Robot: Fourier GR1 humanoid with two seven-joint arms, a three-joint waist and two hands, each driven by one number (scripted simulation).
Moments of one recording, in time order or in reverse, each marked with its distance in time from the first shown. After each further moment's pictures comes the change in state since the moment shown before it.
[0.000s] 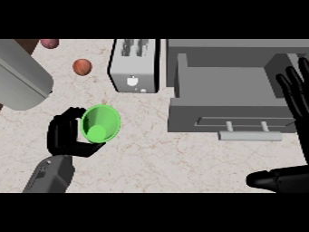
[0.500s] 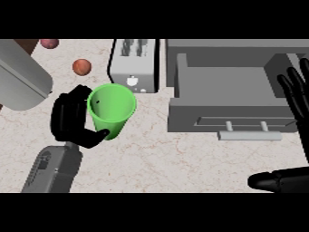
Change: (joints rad) left arm -0.007 -0.055 -0.096 -0.408 0.035 0.080 0.320; right arm 0.004 -0.004 -0.005 -0.008 -0.007 0.002 0.013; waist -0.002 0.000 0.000
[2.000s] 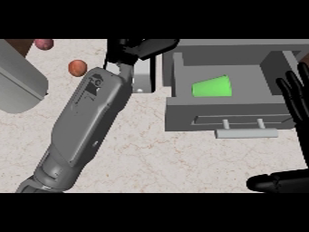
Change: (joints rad) left arm -0.694 -0.055 -0.116 0.233 -0.072 0.415 0.381; right arm 0.026 0.005 0.004 0.004 0.011 0.013 -0.029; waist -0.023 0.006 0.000
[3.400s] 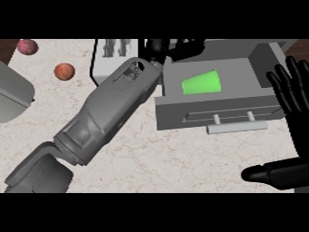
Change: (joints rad) left arm -0.316 -0.004 -0.363 0.620 0.317 0.145 -0.173; right arm -0.055 -0.008 0.000 0.087 -0.014 0.041 -0.055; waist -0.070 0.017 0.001
